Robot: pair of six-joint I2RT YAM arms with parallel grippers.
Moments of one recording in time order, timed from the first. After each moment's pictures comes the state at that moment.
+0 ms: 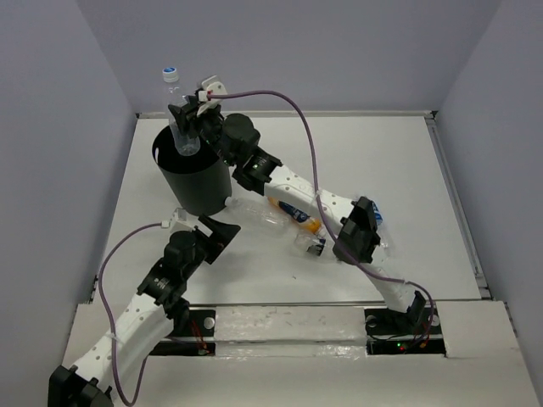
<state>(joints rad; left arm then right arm) -0.46 0.45 0.21 -0.18 -0.03 -1.15 1.00 2.34 2.44 0.29 0.23 -0.02</state>
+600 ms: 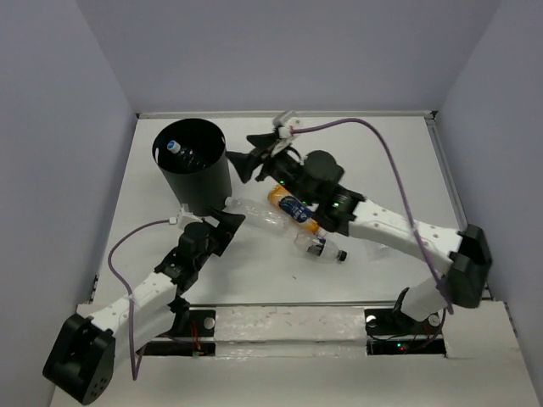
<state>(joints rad) -0.51 0.76 0.17 0.20 -0.15 -1.29 1.00 1.66 1.43 0.43 0.16 0.09</state>
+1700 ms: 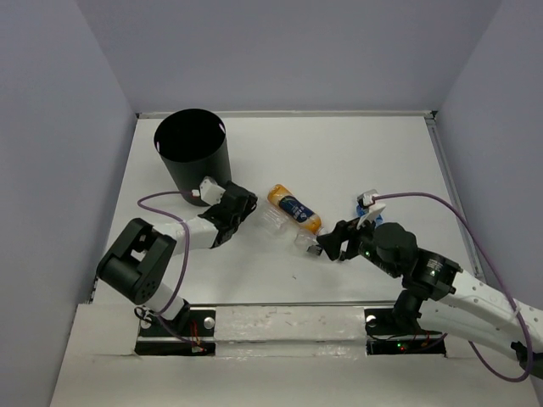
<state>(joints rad) -0.59 1.53 0.62 0.23 -0.45 -1.33 1.00 0.63 0.62 -0.31 0.31 0.50</state>
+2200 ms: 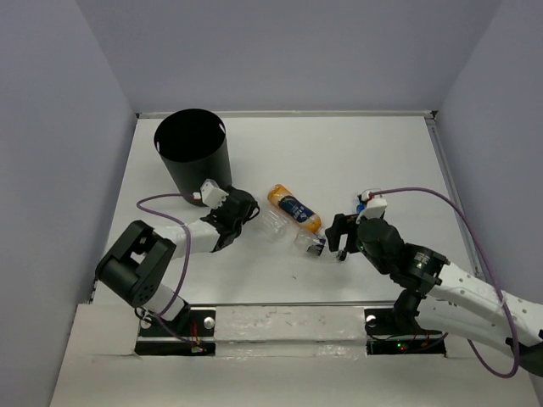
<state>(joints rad) -0.63 1.53 0.62 0.23 -0.53 -1.33 0.98 0.70 0.63 -0.42 0.53 0.56</state>
